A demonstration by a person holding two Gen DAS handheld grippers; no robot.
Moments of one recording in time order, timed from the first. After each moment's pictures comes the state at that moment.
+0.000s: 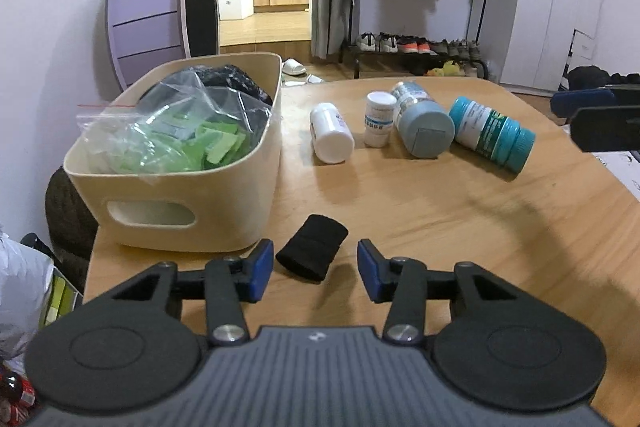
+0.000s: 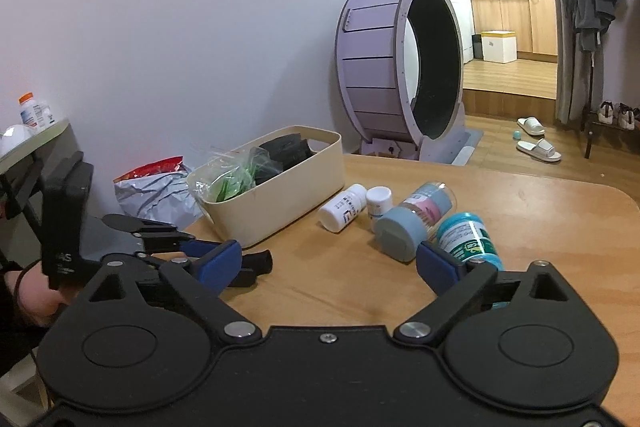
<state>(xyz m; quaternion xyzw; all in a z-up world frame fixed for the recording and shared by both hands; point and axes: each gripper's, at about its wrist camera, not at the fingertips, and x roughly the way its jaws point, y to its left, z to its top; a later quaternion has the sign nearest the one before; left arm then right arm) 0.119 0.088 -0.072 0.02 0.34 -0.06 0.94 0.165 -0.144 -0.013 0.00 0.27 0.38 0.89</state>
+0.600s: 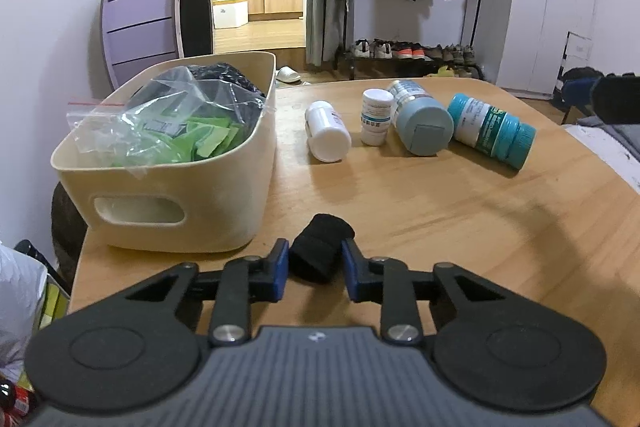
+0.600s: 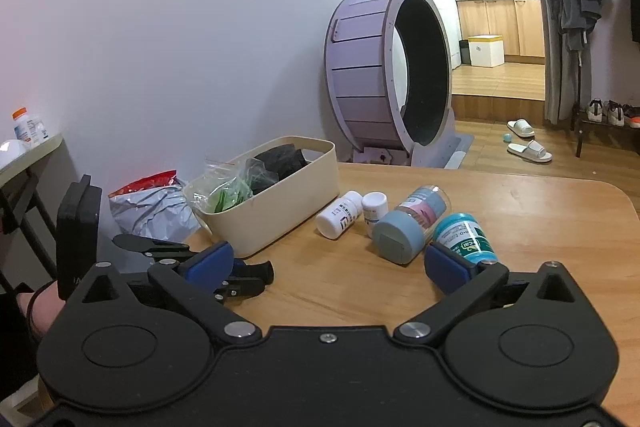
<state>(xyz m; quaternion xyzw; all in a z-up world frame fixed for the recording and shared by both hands) 0.117 0.089 -0.078 0.02 0.32 -0.07 0.94 0.155 -0.145 -0.012 0.02 0.26 0.36 0.90</state>
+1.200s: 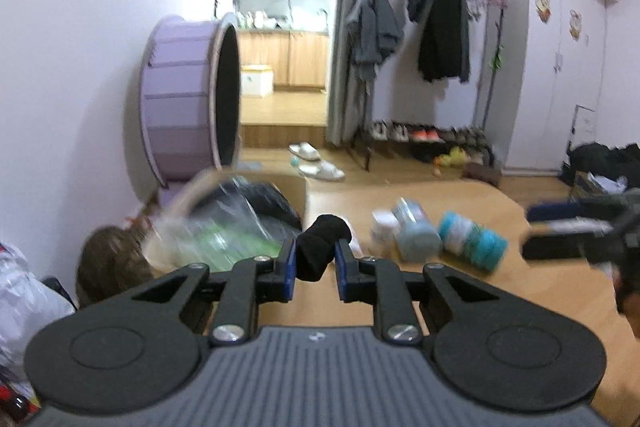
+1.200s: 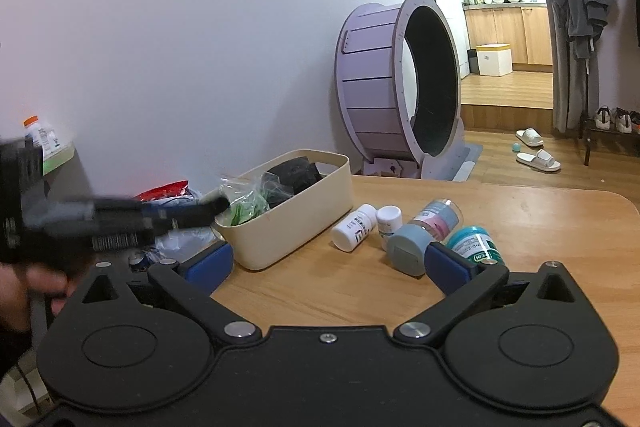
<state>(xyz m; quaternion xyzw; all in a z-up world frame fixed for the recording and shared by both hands) 0.077 0.113 0.012 -0.01 0.21 -0.03 0.98 0.149 -0.142 -0.003 0.03 0.24 0.37 0.90</state>
